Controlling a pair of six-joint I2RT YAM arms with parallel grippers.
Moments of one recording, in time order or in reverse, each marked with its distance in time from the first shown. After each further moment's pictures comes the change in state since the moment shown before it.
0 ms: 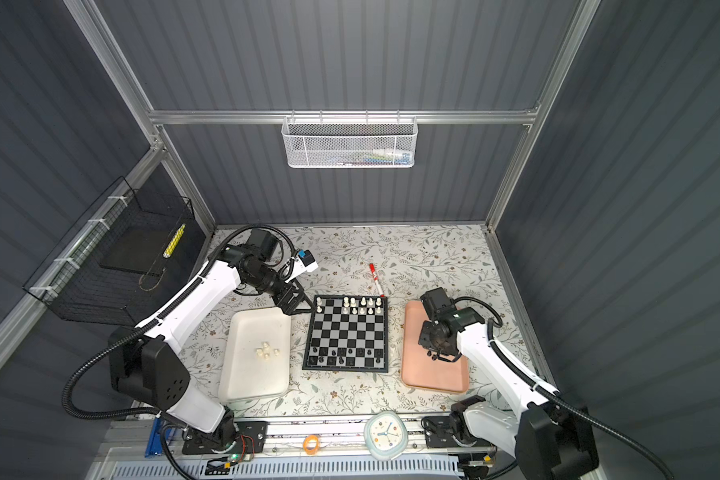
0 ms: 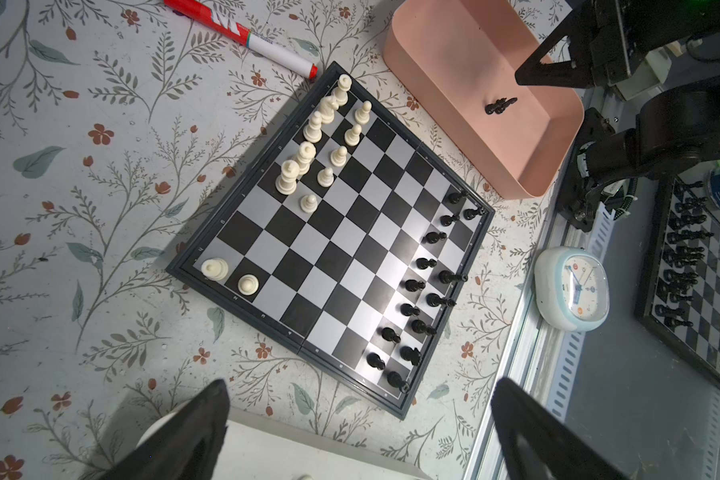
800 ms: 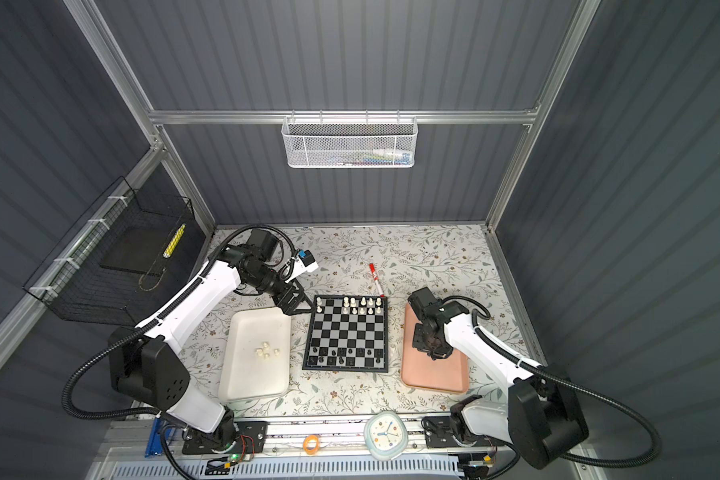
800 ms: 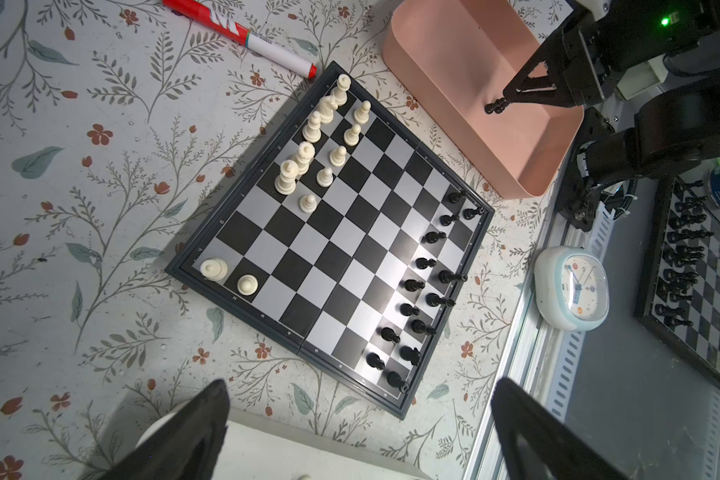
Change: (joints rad) left arm -0.001 0.000 -0.001 0.000 0.000 0.000; right arm 0.072 0.116 0.034 -0.021 0.034 -0.006
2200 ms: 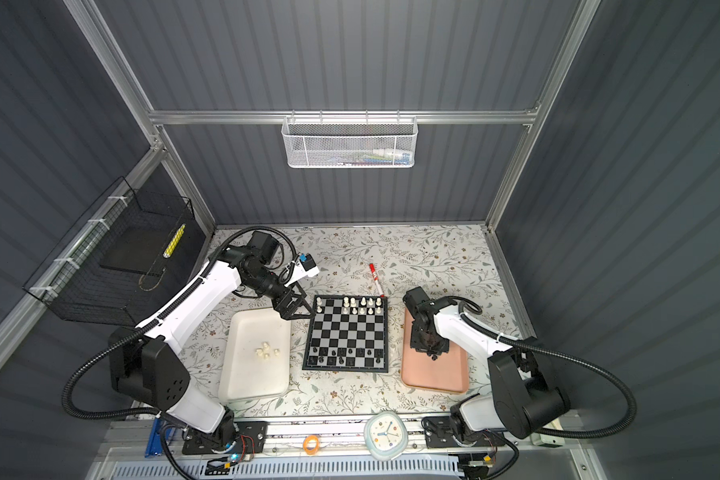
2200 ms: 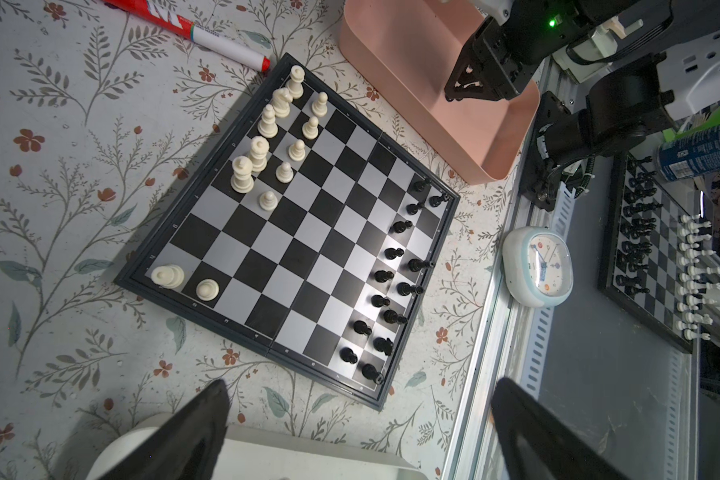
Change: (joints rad) left arm -0.004 0.000 -0.002 -0.061 0.066 0.074; right arm 0.000 0.144 0.017 0.037 0.019 -0.042
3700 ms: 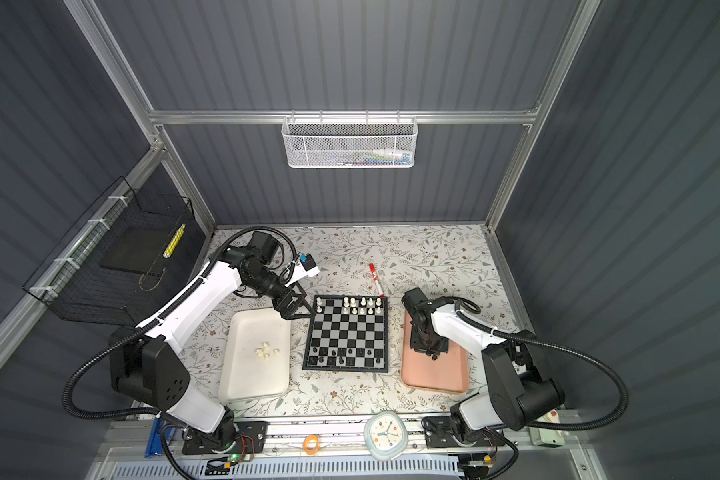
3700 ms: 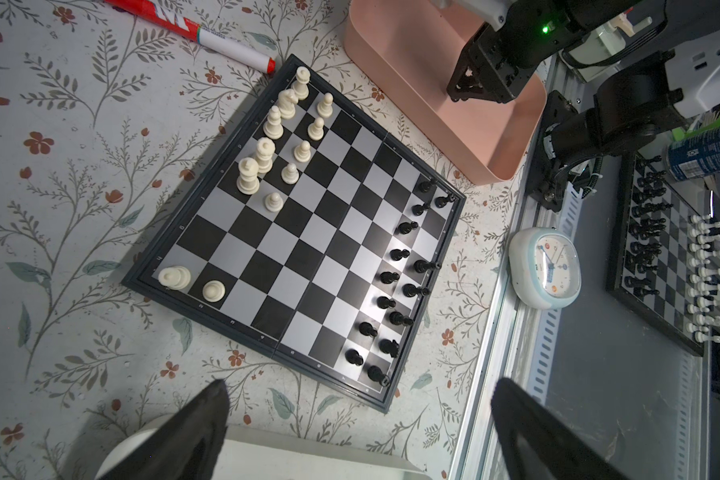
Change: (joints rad) left arm 0.000 0.000 -0.007 0.014 -0.008 0.000; right arm 0.000 0.042 -0.004 0.018 0.021 0.001
